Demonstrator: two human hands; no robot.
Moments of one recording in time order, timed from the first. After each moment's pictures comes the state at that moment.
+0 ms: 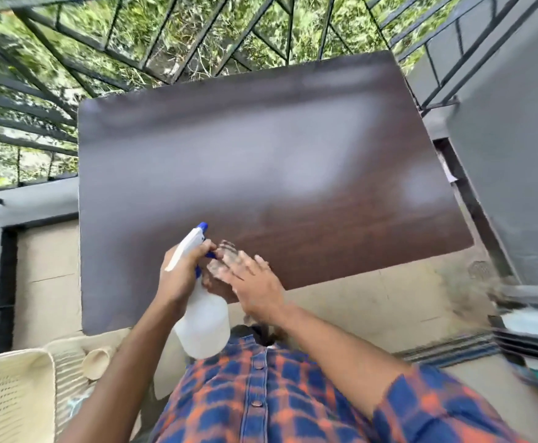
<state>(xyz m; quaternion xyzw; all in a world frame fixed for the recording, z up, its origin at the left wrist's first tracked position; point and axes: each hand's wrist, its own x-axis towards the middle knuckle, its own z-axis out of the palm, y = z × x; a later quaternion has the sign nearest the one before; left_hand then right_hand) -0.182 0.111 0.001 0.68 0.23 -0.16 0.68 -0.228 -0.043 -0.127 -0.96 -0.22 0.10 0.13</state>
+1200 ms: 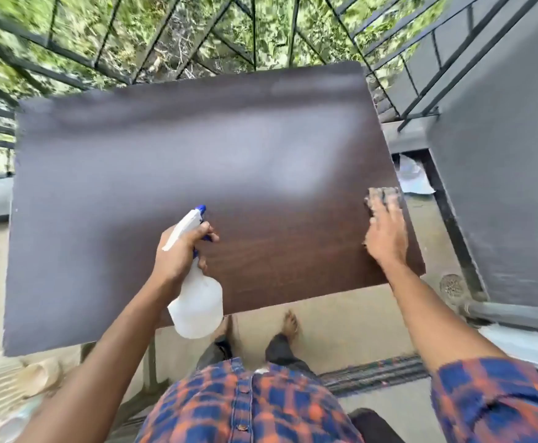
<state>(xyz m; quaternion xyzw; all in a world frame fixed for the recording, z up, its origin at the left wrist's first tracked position) -0.123 -0.013 -0.003 0.69 0.22 -0.16 0.67 -0.140 -0.408 -0.111 -0.95 0.24 0.03 0.17</state>
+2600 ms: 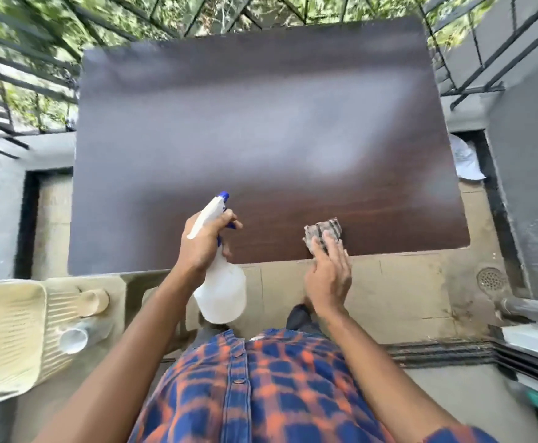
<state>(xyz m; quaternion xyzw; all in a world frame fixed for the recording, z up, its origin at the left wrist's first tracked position) -0.205 0.006 0.007 0.71 0.23 -0.15 0.65 -0.281 -0.209 -0.124 -0.95 0.17 0.01 0.25</state>
